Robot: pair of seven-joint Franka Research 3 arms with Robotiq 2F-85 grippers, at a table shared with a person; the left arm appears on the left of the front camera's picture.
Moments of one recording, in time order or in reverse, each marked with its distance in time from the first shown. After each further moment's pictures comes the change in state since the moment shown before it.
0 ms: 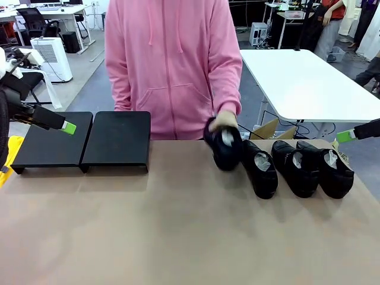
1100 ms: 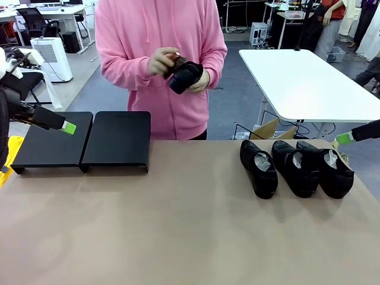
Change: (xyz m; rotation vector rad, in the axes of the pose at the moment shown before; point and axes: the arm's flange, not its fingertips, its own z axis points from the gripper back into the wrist) left arm 0.000 0.000 0.000 0.000 0.000 0.000; right arm 0.004 -0.007 -0.008 -0.061 0.048 -0.006
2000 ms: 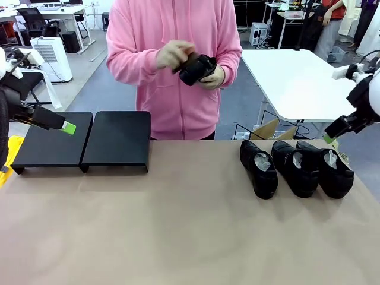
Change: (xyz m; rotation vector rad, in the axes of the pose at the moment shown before) left arm 0.000 0.000 0.000 0.001 0.001 0.000; right arm 0.060 -0.017 -0.066 -0.322 0.267 0.032
